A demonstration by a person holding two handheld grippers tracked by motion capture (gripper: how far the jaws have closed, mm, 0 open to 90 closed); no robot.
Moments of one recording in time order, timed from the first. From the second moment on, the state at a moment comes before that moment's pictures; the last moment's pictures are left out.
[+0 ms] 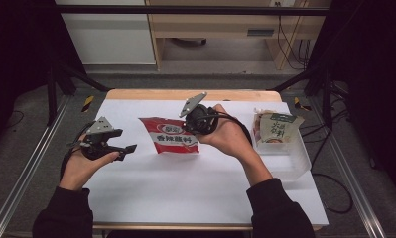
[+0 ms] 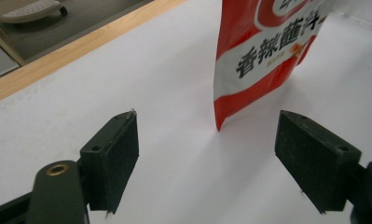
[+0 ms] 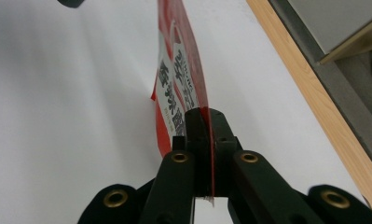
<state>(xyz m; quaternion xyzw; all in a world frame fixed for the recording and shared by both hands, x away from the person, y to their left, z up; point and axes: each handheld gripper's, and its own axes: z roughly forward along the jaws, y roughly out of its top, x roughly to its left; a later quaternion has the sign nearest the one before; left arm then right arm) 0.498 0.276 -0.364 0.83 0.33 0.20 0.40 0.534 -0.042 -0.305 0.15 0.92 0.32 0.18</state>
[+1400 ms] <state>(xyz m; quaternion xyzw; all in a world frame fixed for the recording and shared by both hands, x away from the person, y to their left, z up) 0.505 0.289 -0.386 0.84 0.36 0.19 0.36 0.493 -0.149 -0.252 0.18 0.89 0.35 0.25</state>
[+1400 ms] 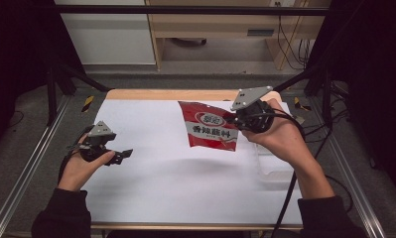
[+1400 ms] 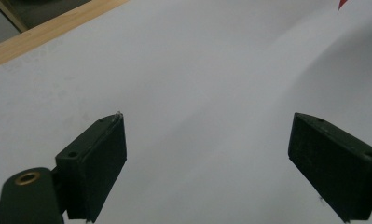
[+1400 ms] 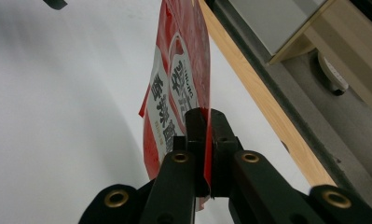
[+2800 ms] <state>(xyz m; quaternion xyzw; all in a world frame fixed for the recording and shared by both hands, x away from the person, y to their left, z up) 0.506 0.290 -0.399 0.84 0.37 0.19 0.35 0.451 -0.278 -0.236 0.29 0.85 0.35 0.28</state>
